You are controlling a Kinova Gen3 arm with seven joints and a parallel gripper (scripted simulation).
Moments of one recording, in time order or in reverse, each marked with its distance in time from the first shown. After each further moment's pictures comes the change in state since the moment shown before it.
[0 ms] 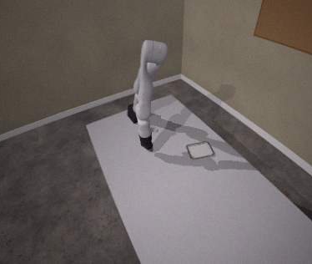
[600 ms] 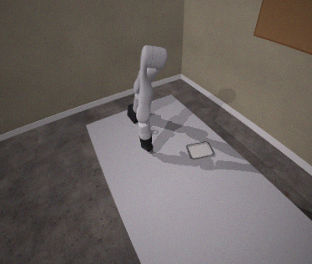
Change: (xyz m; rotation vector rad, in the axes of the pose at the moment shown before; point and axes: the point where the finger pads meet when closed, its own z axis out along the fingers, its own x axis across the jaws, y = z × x) arm 0.000 0.000 0.017 0.000 -0.001 0.000
